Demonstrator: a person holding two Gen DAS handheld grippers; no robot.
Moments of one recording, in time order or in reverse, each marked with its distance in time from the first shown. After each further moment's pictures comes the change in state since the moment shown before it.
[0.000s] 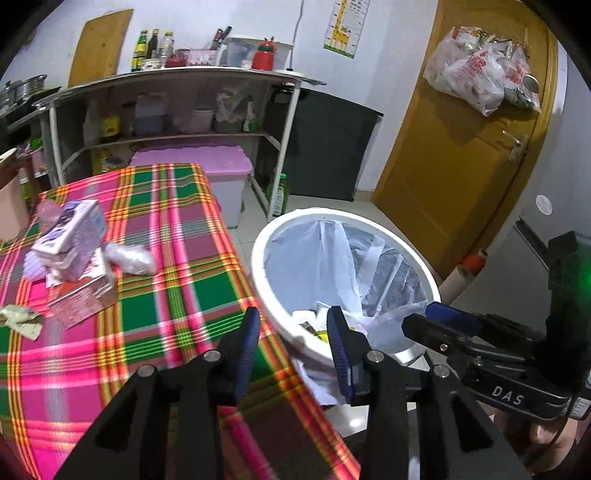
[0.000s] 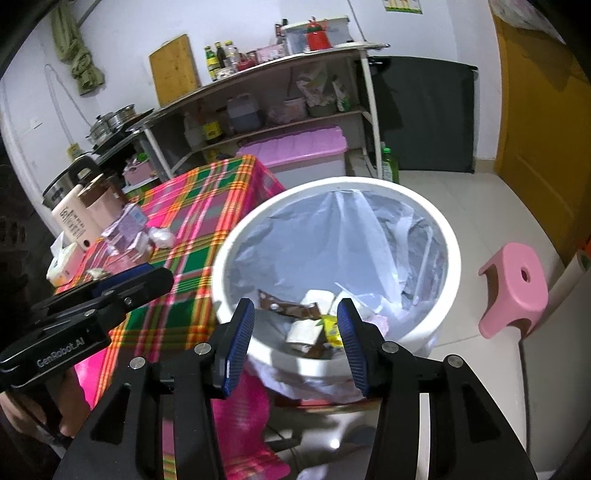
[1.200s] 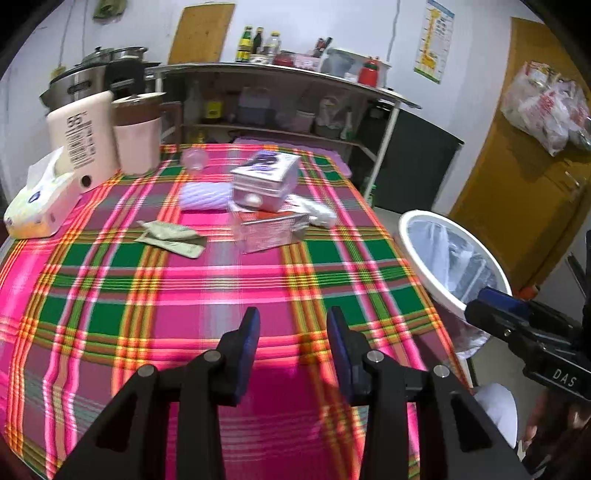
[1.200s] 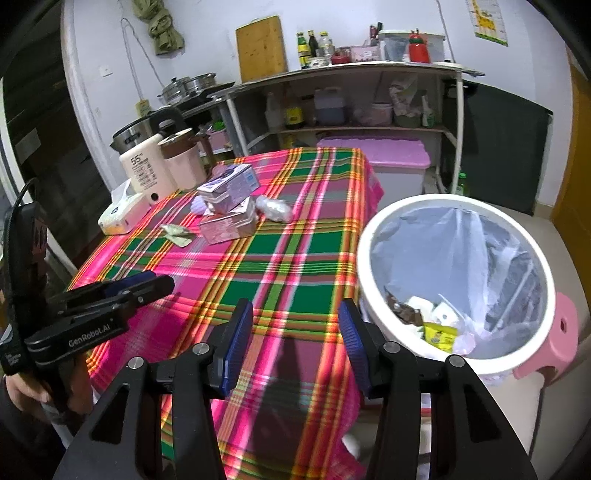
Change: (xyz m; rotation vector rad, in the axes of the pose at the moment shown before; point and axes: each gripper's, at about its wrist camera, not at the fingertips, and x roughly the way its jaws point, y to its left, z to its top) left arm -0.070 0.108 -0.065 -0.186 -0.043 0.254; right arm 0.011 0.108 -0.020 -0.220 0.018 0.174
